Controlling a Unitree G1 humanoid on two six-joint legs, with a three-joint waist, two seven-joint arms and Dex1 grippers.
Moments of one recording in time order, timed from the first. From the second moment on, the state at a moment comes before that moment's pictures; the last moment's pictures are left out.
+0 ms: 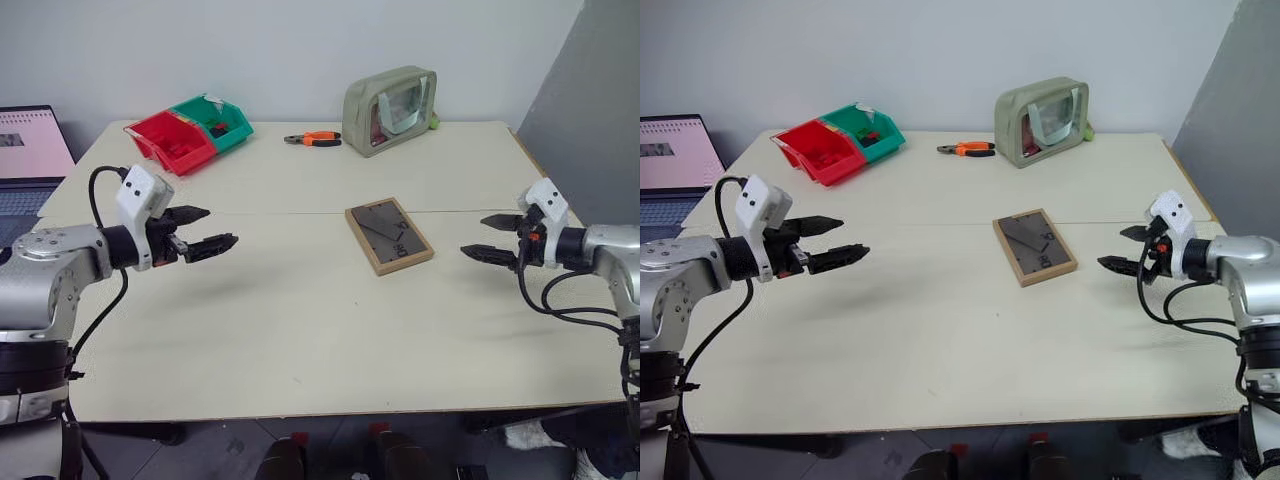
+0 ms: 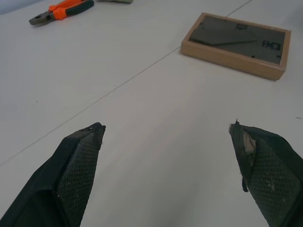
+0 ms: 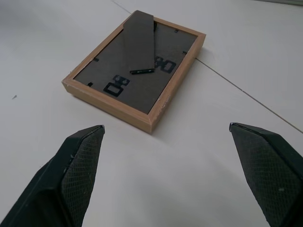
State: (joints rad) left arm -0.51 0.93 0.17 0.04 -0.45 0.69 -1.00; right arm -0.65 -0.85 -0.02 0.29 0.29 0.49 1.11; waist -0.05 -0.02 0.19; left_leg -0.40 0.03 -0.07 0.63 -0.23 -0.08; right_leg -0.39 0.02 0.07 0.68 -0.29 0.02
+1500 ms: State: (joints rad) left arm -0.88 0.10 -0.05 0.67 -0.14 0.41 -0.36; right arm -1.06 -0.41 0.02 1.22 -0.06 -0.01 0.44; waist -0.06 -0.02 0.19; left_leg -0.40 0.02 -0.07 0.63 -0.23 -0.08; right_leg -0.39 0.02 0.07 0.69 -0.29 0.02
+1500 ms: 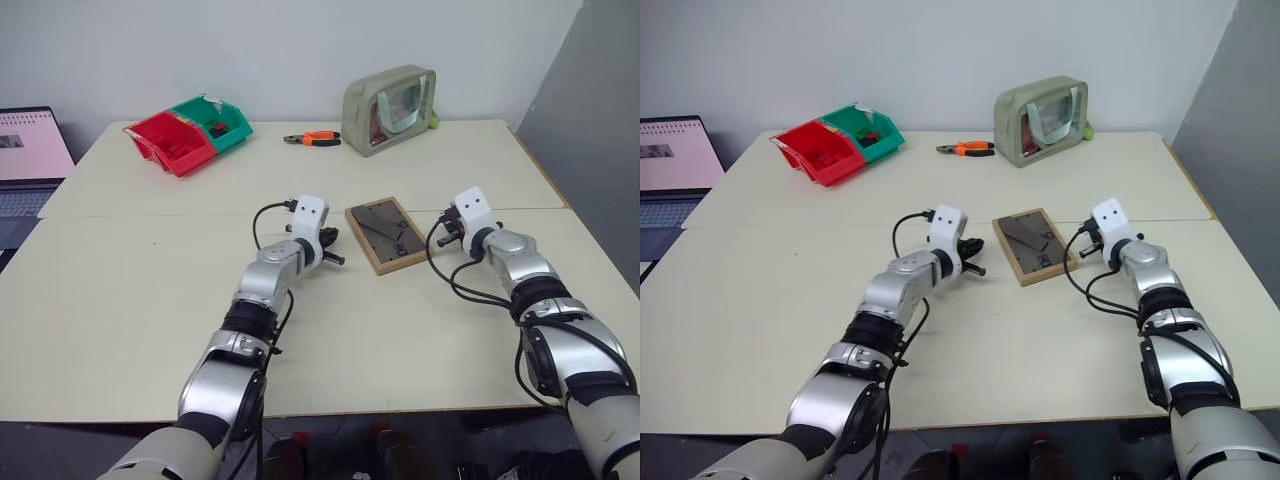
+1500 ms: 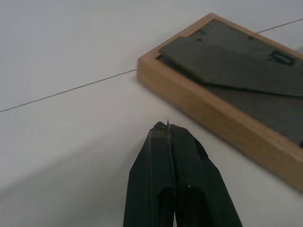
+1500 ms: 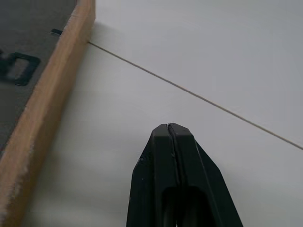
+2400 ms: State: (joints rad) left arm -0.64 0.21 -0.09 0.26 -0.09 0.67 -0.49; right arm -0.84 -0.24 0.02 0.77 -0.02 0.17 0.65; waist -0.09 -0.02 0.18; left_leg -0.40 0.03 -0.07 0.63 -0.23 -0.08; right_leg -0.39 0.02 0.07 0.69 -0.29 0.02
